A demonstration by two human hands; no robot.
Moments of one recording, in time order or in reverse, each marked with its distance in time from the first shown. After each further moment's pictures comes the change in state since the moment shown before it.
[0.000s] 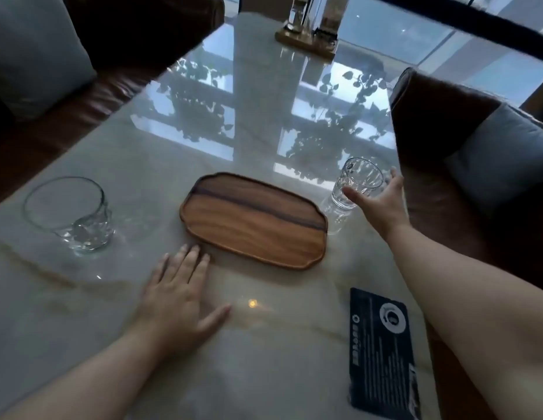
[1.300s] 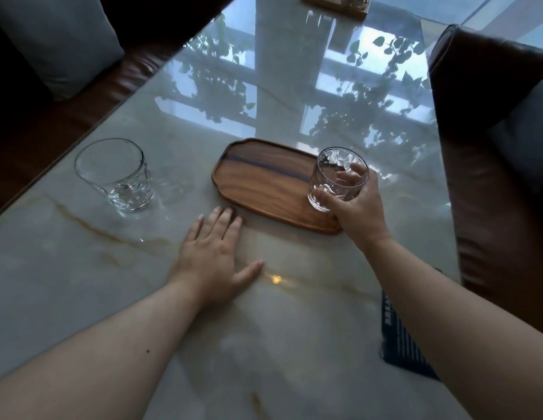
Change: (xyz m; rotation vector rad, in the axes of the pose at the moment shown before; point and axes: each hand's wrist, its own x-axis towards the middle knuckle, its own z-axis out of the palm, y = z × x) left_hand 0.004 -0.005 0.019 -0.050 0.213 0.047; right_hand -0.110 -0.028 0.078 0.405 -0.127 -0.108
